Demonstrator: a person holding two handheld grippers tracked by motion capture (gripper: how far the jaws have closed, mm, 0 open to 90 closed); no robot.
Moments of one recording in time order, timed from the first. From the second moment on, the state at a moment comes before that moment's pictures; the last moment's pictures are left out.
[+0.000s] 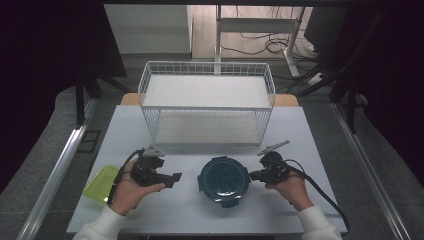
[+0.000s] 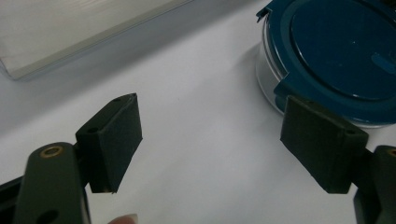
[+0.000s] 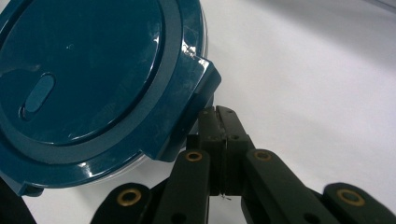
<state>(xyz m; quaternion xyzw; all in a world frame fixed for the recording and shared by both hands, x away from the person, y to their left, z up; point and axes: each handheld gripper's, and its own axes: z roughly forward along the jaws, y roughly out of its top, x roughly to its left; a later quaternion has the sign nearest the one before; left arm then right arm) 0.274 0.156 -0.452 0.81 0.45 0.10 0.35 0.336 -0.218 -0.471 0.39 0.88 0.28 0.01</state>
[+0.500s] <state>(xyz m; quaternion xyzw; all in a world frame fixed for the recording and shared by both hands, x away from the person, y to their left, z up) 0.275 0.158 -0.453 0.81 0.46 0.10 0.35 0.330 -0.201 -0.476 0.36 0.88 0.30 -0.03</state>
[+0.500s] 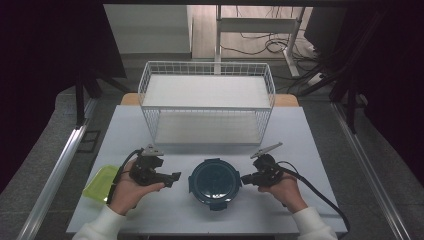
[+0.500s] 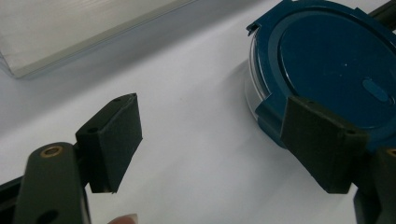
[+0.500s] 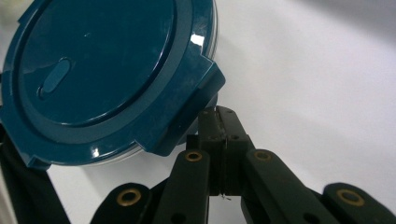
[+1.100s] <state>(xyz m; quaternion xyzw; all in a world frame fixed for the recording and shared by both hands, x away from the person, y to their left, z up) 0.274 0.161 -0.452 0.81 0.46 0.10 0.36 0.325 -0.184 -0.484 0.34 0.89 0.29 -0.05</state>
